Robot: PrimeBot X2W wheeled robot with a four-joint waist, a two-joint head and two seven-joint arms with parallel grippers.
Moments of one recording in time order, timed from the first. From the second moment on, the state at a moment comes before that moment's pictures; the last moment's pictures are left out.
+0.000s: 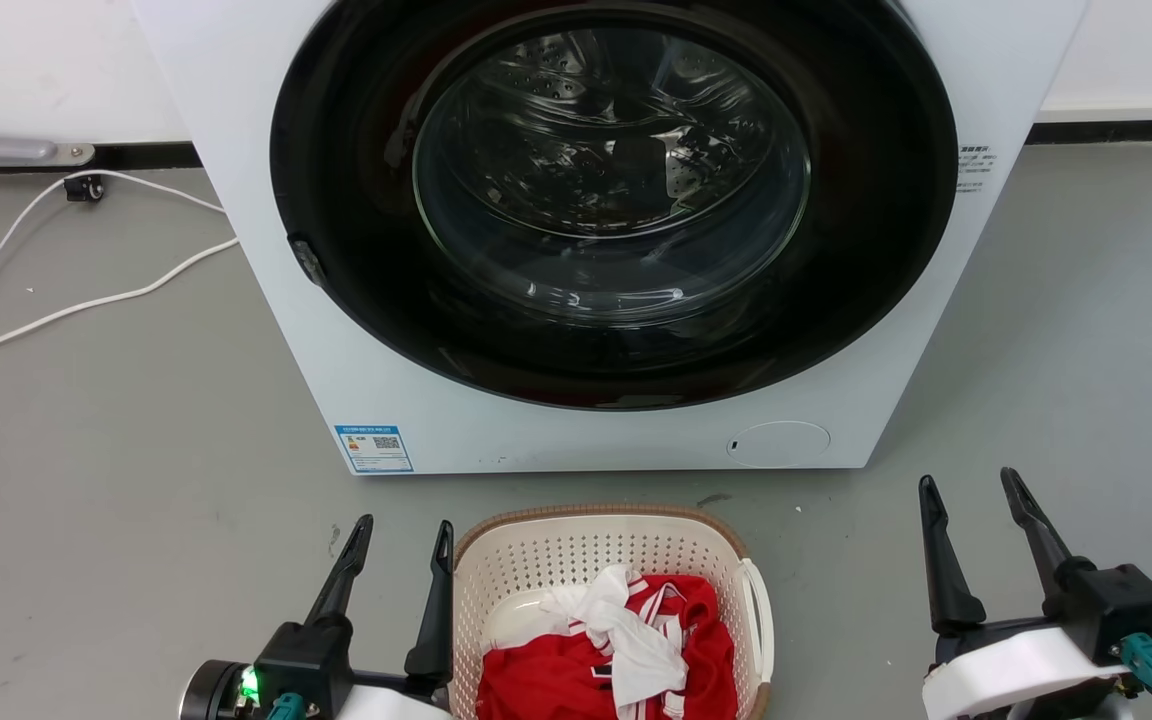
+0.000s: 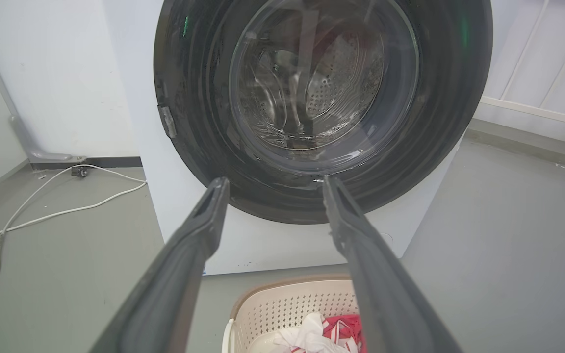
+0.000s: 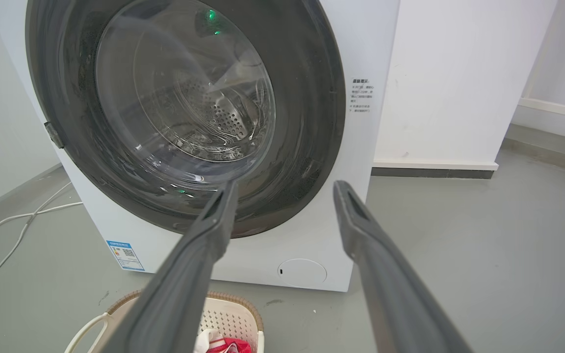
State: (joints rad) left arm 0.07 0.07 -0.19 0.05 -0.15 0.00 -0.25; right arm 0.01 -0.05 -0.01 0.12 0.06 0.13 -0.25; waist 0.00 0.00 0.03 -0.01
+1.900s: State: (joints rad) left arm -0.49 0.10 -0.08 0.62 -0.15 -0.13 -0.26; right arm -0.41 -0.05 0.05 0.42 0.00 0.13 -0.20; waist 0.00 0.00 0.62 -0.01
